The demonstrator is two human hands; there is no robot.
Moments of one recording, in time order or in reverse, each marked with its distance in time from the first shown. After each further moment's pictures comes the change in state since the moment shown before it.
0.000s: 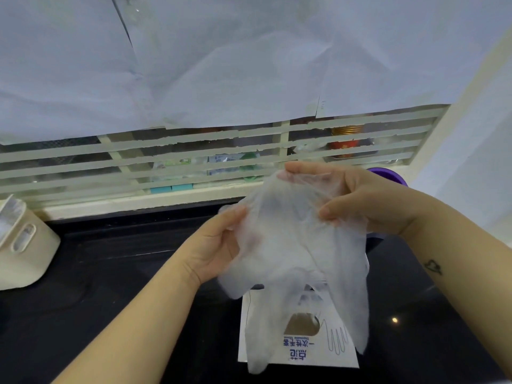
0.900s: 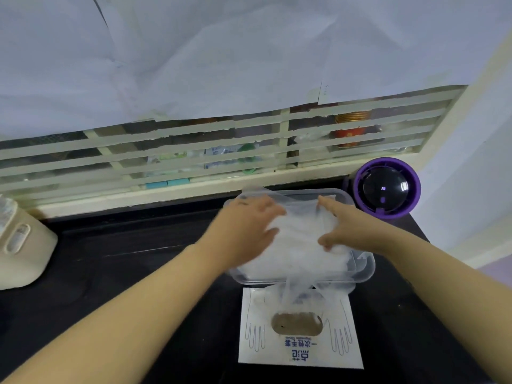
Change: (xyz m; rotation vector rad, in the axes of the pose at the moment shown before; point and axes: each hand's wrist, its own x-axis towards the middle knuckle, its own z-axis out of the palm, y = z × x) left_hand 0.042 -0.006 0.012 2.225 0.099 0.320; right_hand 0.024 0.082 -0.020 -0.679 0.277 0.423
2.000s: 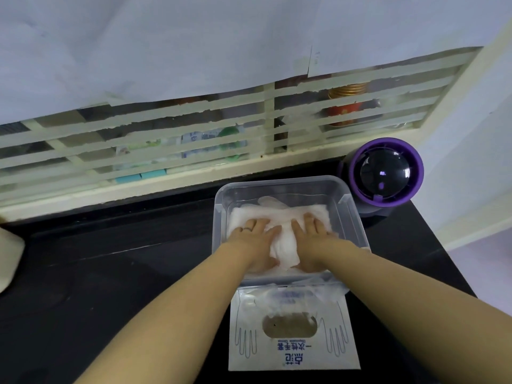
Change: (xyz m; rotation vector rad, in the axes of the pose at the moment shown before) left_hand 0.046 0.000 0.095 -0.015 -0.695 -0.134; right_hand 0.066 0.022 0.072 -0.588 -0.340 0.233
